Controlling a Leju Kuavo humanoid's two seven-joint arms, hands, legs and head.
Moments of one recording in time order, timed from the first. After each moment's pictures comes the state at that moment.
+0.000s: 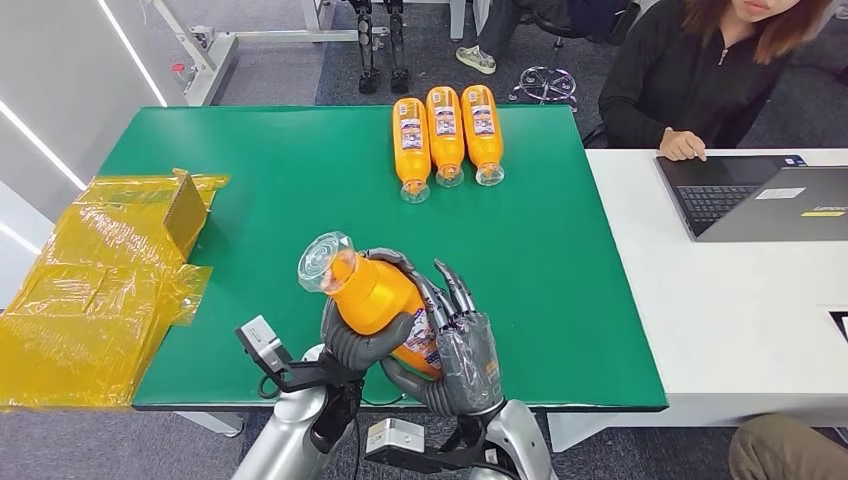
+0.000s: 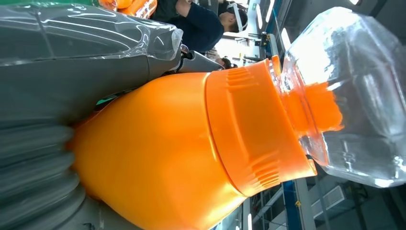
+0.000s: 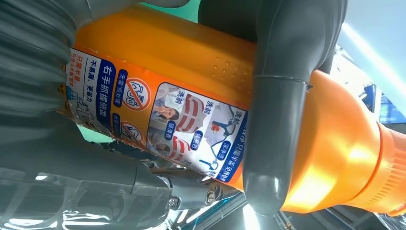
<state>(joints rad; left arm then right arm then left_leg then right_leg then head) -0.28 -0.29 -0.47 -0.89 -0.05 -0.29 -0.70 -0.03 0.12 0.56 -1.49 1.07 -0.41 -0.33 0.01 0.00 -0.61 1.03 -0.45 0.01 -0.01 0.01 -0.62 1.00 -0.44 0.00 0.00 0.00</state>
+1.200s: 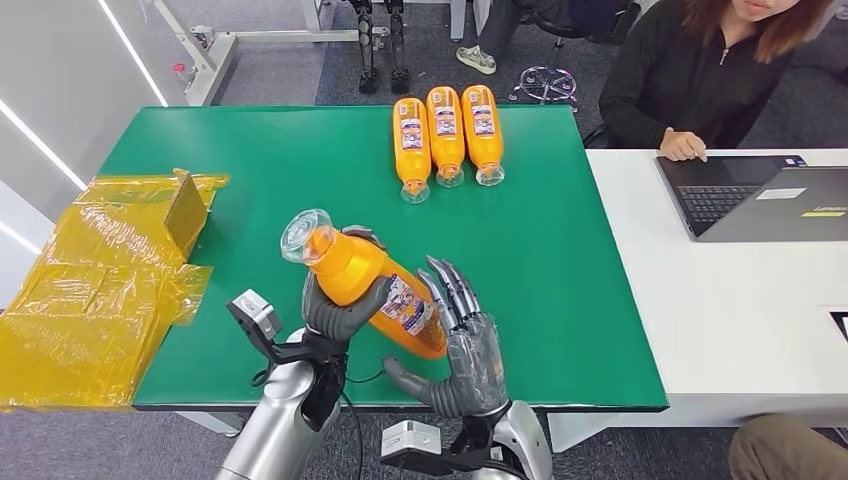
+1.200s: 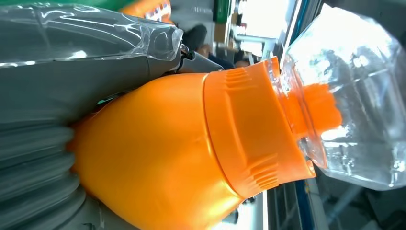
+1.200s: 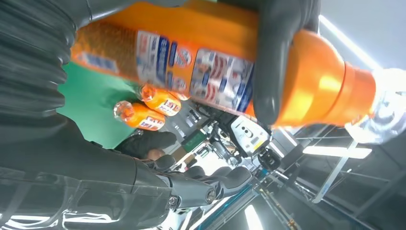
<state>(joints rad) -0.33 -0.29 -0.34 -0.79 -0.09 -0.19 -0.70 -0.02 0.14 0.53 -1.48 0.95 -0.43 -0.44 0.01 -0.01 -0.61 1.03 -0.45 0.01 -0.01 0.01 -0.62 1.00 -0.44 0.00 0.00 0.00</state>
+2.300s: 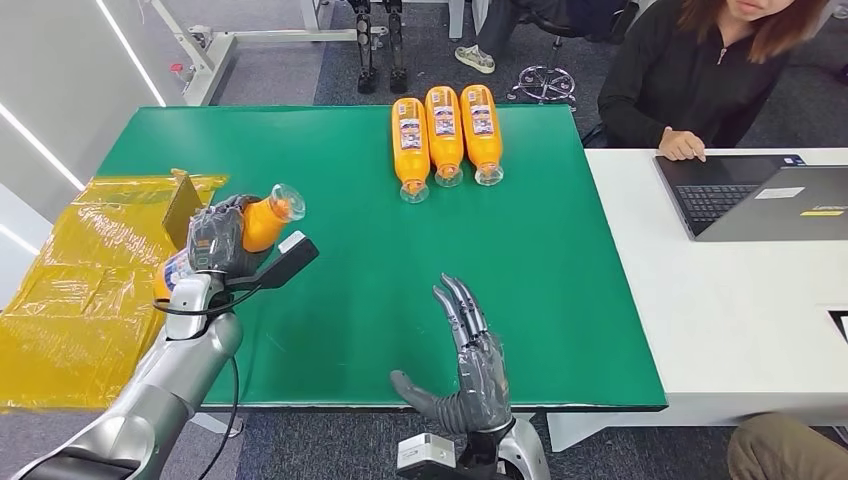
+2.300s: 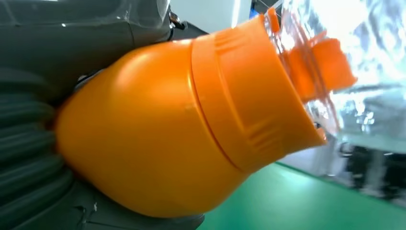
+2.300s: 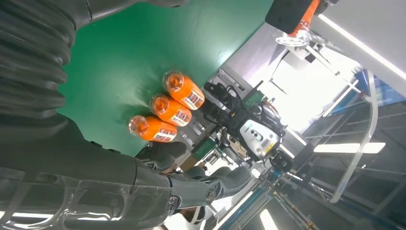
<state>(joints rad) -0.66 0.07 -0.35 -0.37 -1.28 0.60 -0.04 0.00 0.10 0.56 -1.41 0.81 -0.53 -0.50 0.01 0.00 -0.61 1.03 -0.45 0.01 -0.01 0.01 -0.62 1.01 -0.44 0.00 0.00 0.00</state>
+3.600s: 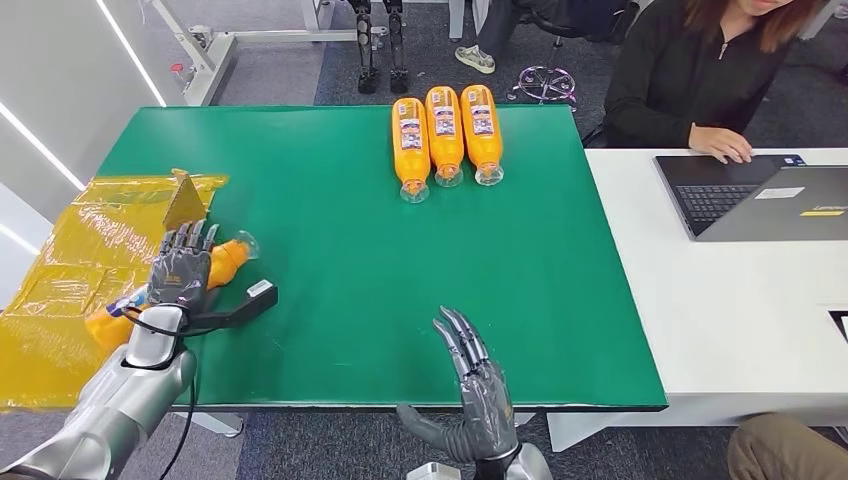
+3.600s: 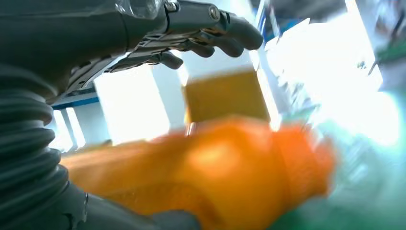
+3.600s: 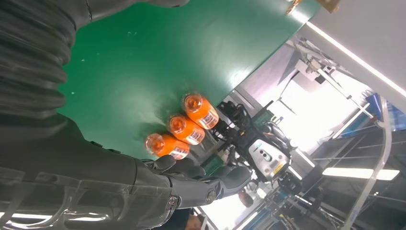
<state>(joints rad) -0.61 0.22 -0.41 -0.26 -1.52 0.56 0.12 0.05 0.03 0.60 -1.40 0.78 -0.54 -0.50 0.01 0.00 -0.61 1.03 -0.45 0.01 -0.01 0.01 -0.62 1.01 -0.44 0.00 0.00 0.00</state>
